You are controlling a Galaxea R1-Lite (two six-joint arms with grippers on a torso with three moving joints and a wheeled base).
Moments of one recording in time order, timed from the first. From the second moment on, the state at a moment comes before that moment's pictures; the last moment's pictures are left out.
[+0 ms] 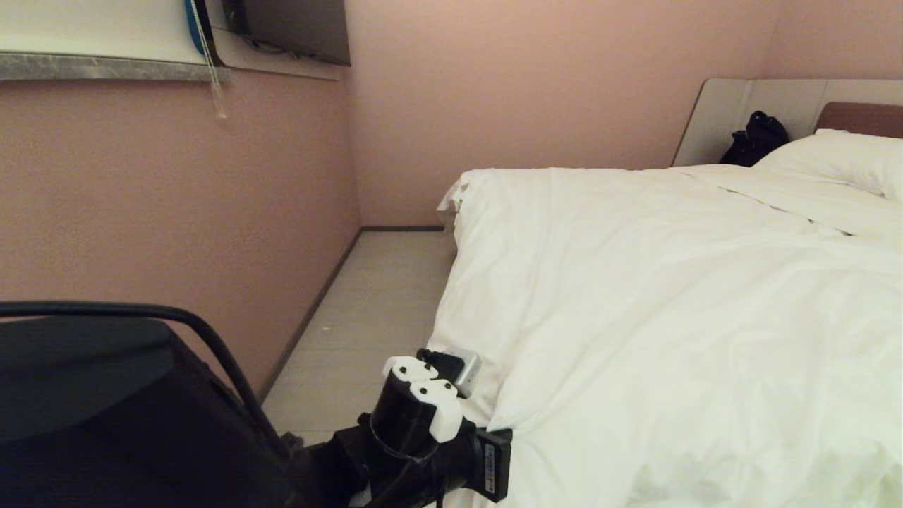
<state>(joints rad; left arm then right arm) -0.85 2.01 -0.65 -0.89 -0.05 -0.40 -0.02 0.00 0.00 0.00 0.02 -0.03</state>
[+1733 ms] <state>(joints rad) -0.55 2.03 -0.67 -0.89 -0.10 -0.30 -0.02 0.00 0.00 0.00 0.02 -0.03</state>
